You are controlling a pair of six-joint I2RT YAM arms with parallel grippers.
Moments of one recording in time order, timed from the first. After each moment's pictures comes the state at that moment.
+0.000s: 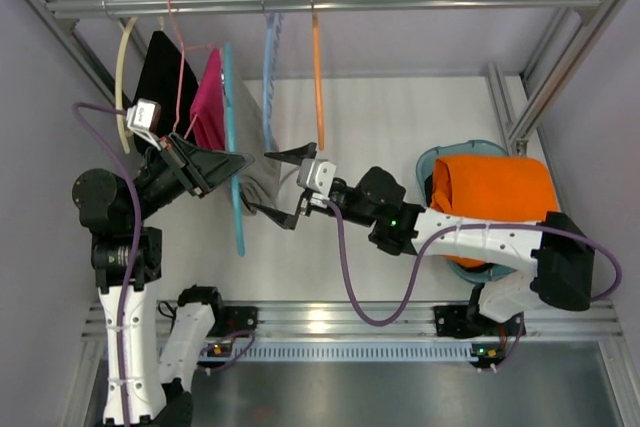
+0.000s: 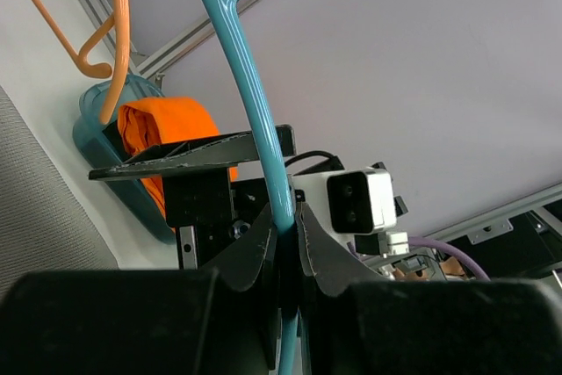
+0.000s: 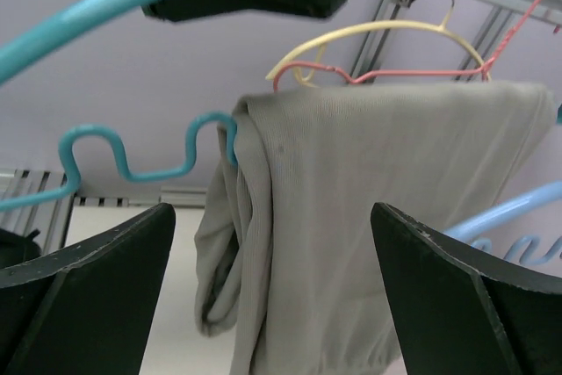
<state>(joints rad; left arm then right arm) 0.08 0.66 1.10 -0.14 1.00 -1.24 1.18 1.41 1.01 0.68 -0.17 -0.29</state>
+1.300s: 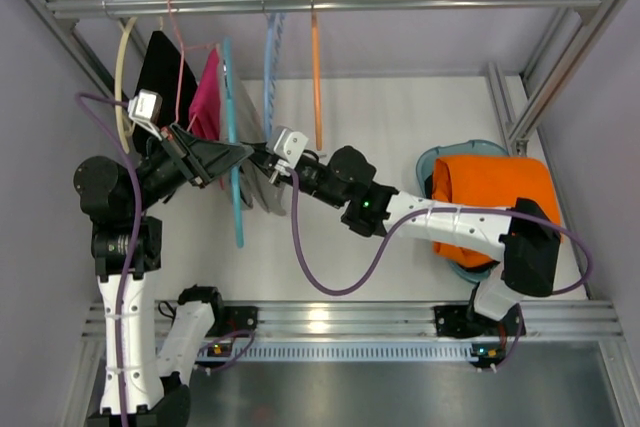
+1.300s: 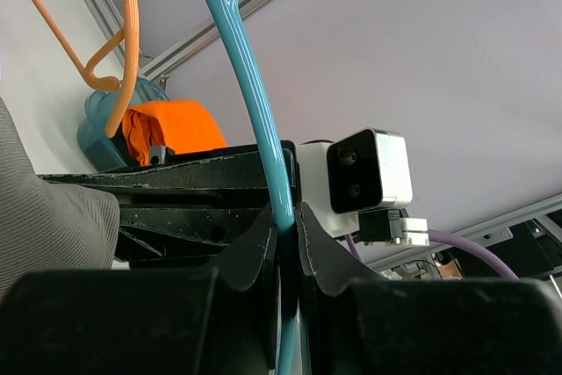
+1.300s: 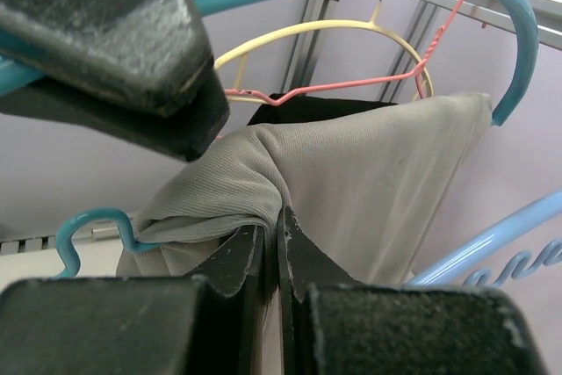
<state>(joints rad) 0.07 0.71 1.13 -0.14 1.00 -1.23 1.16 1.61 1.28 0.65 -0.02 -0.31</state>
